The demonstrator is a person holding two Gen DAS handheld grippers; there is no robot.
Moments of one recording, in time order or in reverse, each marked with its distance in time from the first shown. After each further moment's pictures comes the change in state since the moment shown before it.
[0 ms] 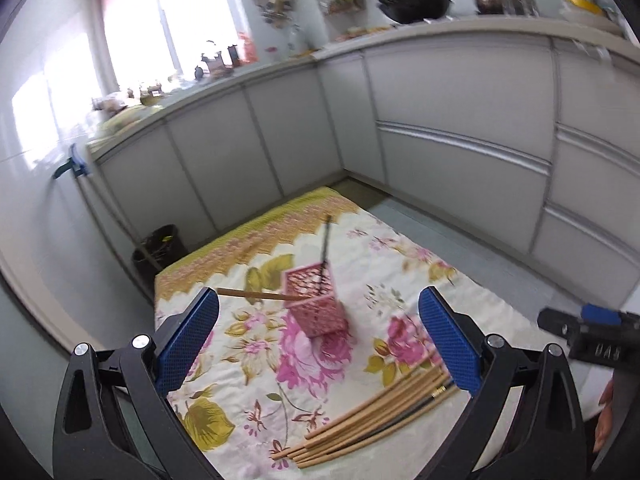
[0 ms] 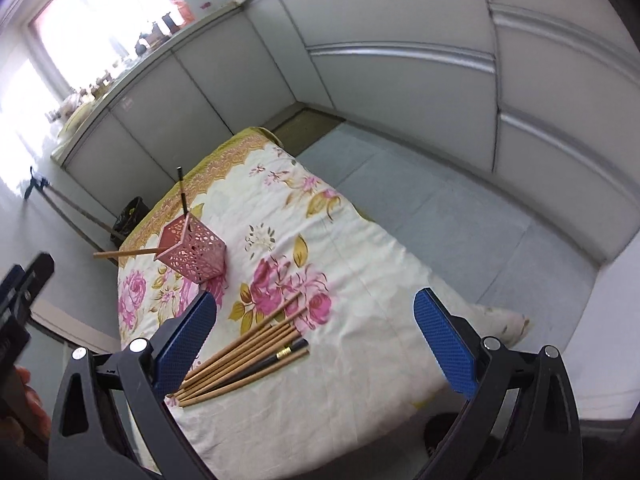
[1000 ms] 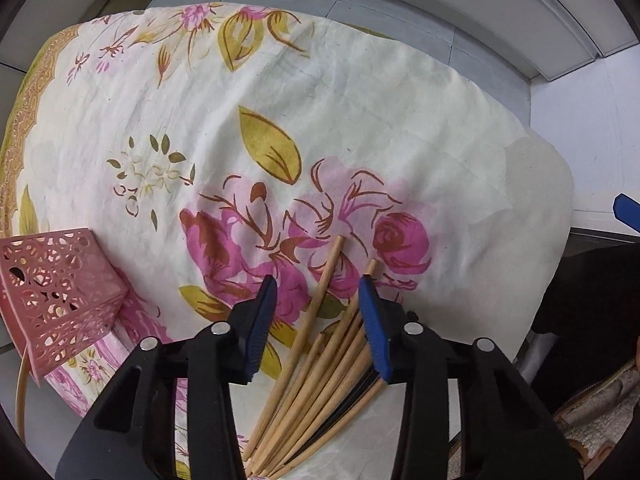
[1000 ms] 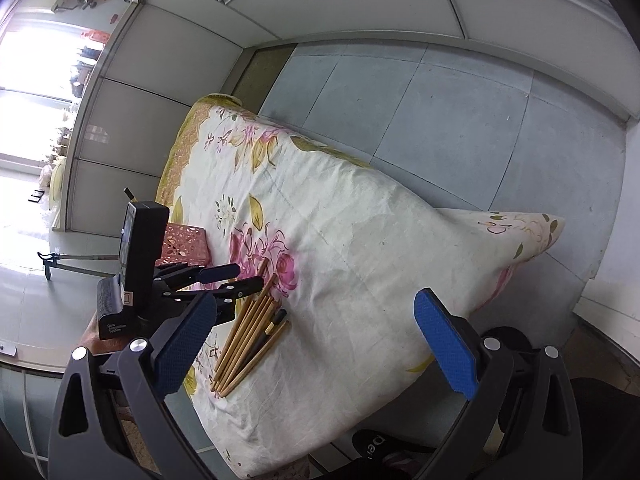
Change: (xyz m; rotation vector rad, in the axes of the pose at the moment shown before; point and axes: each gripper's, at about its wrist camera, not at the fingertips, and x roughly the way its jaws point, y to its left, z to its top) left arm 0.262 -0.127 -0.054 0.469 0.868 -0.533; right arm 0.054 -0.065 0.009 0.261 0.236 0.084
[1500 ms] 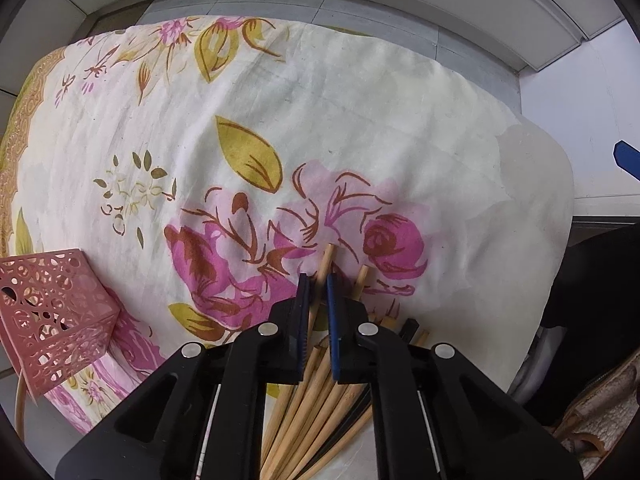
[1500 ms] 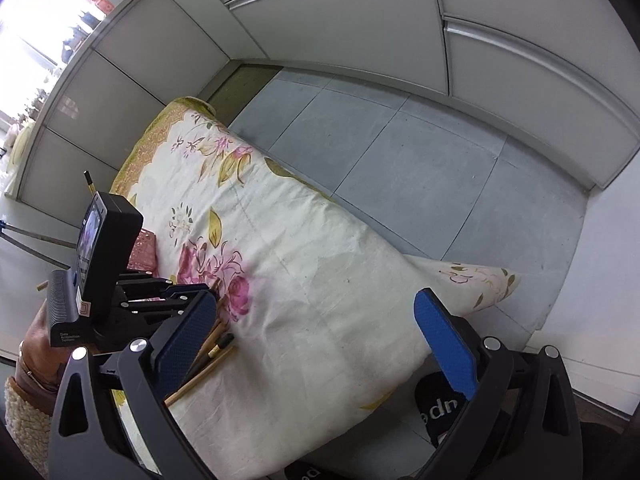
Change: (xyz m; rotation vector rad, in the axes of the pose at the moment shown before) left arm 0.012 -0.014 0.011 0.056 -0.062 0.009; right arm 0.007 0.021 -0.003 -0.175 -0.124 -0.231
